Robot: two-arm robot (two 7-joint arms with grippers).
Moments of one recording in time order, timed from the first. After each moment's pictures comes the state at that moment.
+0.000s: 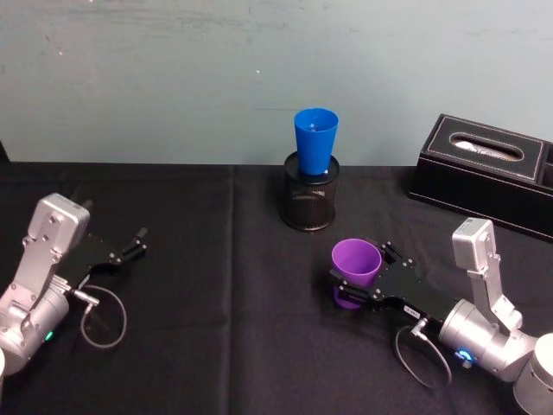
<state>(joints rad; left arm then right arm) -0.20 0.60 0.45 -1.41 -0.25 -0.12 0.03 0.34 0.35 -0.39 -1.06 0.39 -0.28 0.65</state>
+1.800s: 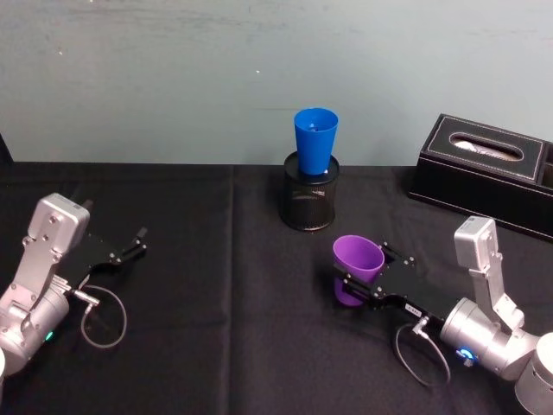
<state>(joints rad) -0.20 0.60 0.45 -1.41 -0.25 -0.12 0.03 0.34 0.35 -0.39 -1.07 0.39 -0.28 0.65</state>
